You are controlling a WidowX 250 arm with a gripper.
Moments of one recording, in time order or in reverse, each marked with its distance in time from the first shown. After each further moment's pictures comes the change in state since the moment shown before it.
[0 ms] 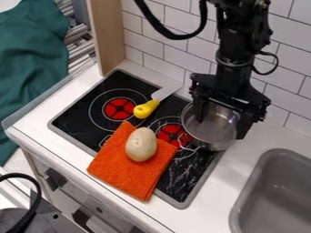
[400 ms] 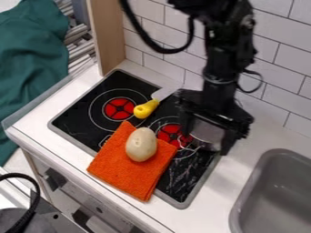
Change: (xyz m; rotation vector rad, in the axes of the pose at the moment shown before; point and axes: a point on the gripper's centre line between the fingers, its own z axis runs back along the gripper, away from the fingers) arm -0.023 0.019 -0.014 0.018 0.048 0.027
